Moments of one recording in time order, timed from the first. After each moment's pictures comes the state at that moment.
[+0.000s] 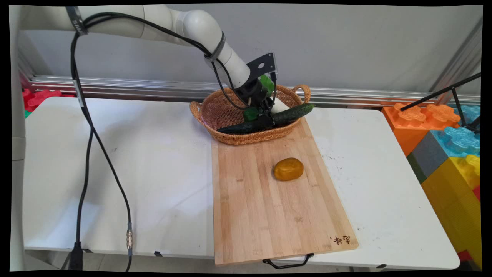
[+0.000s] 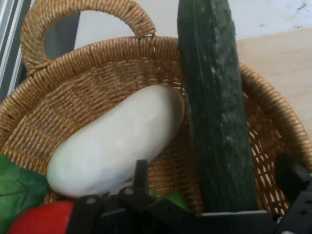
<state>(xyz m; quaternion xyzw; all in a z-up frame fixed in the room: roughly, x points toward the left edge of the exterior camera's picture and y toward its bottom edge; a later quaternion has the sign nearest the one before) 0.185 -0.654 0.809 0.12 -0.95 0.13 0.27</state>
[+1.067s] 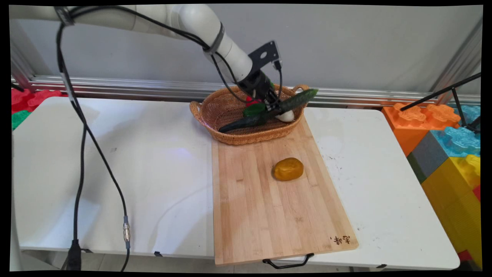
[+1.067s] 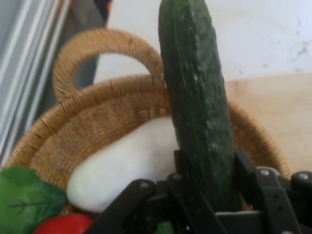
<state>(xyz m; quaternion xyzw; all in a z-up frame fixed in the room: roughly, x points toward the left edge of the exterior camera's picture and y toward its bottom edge) 0.176 -0.636 0.844 0.15 -0.93 0.15 0.30</state>
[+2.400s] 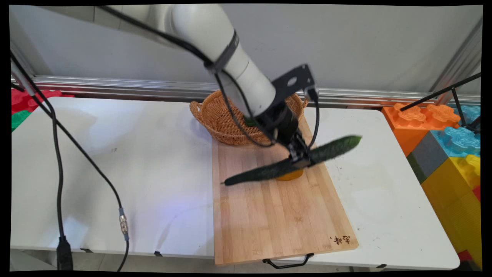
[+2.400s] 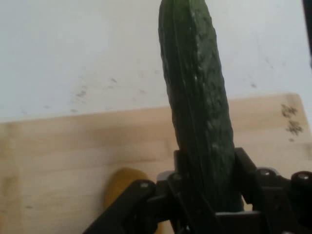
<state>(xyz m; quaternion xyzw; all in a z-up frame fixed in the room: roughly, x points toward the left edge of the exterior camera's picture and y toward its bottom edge) 0.094 -0.475 0.885 0.13 -0.94 0.03 0.31</state>
